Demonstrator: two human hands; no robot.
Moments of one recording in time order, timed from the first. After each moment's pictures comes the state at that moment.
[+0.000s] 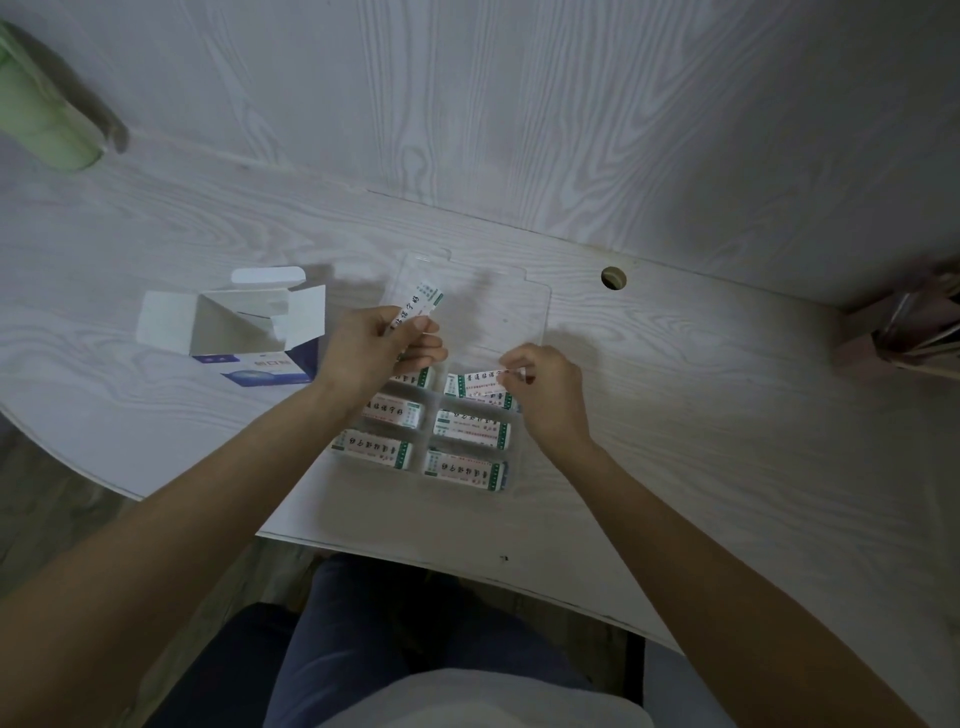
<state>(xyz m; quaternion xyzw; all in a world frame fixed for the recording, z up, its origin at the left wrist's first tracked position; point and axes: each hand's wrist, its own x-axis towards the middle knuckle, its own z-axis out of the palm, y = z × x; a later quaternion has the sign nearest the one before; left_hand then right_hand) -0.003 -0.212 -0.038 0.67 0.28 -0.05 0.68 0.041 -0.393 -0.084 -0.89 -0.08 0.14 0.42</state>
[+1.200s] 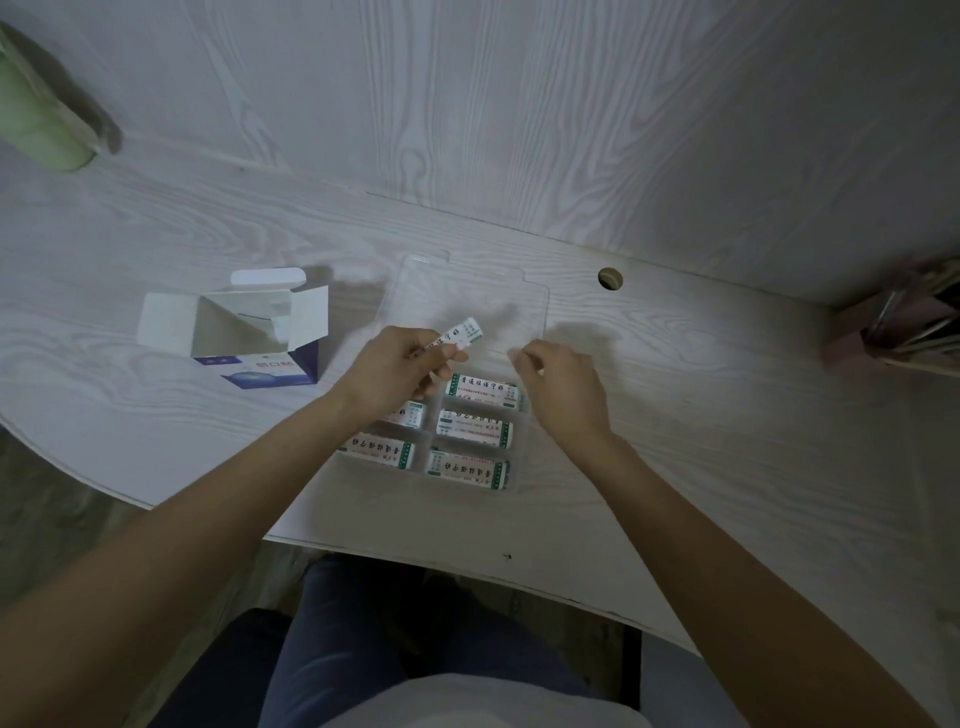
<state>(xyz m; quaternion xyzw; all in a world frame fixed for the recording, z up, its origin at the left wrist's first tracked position) -0.007 -0.215 -0.048 0.78 0.16 -0.13 0.59 0.042 -0.396 -0.061 -0.95 -0.11 0.13 0.26</state>
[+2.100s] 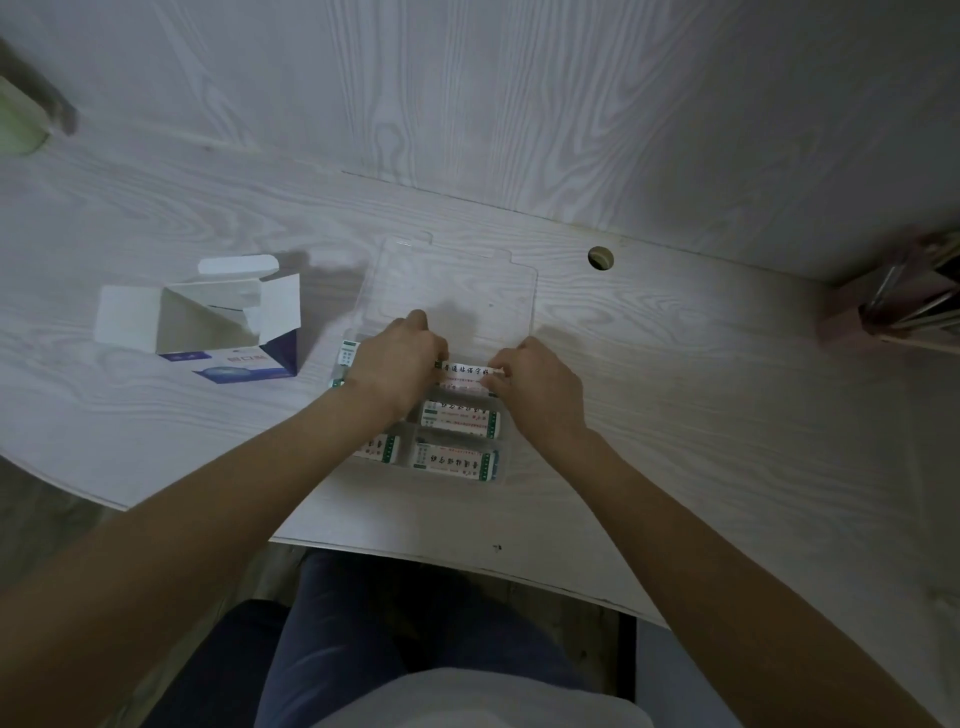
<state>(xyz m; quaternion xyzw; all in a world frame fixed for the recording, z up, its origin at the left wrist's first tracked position) 0.014 -0.235 -0.070 0.98 0.02 -0.17 0.13 0.041 -0.395 -0.084 -0.96 -0.16 0.16 0.17</state>
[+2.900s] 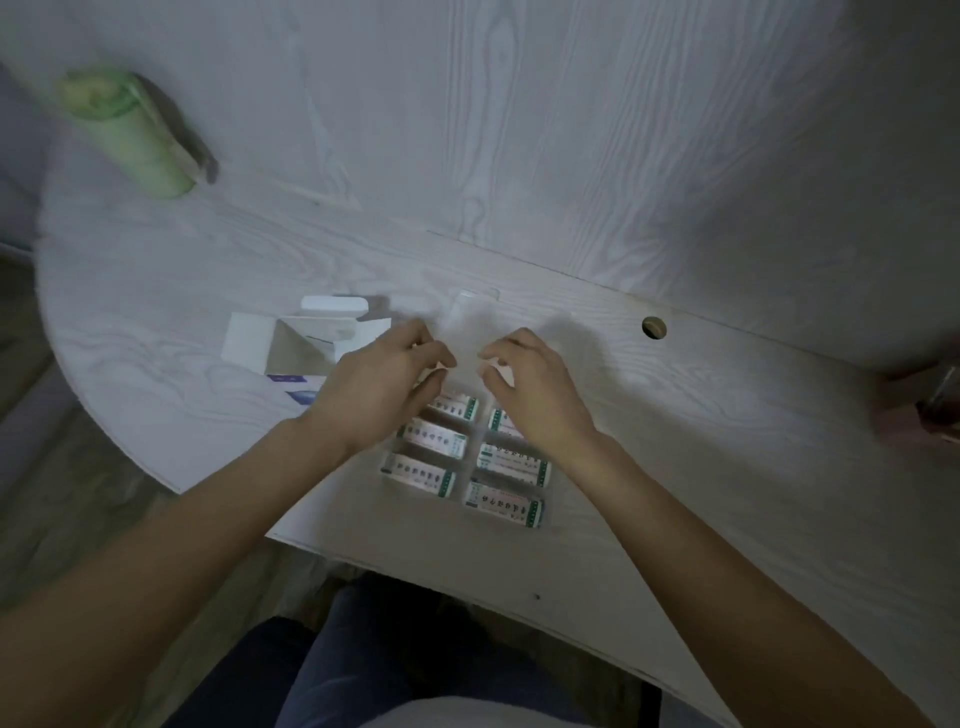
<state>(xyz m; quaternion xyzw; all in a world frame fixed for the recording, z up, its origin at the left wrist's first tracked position) -0.031 -0.168 -0.014 0.98 0.00 0.01 0.22 0.049 -0.333 -0.032 -0.90 -0.31 0.14 0.28</state>
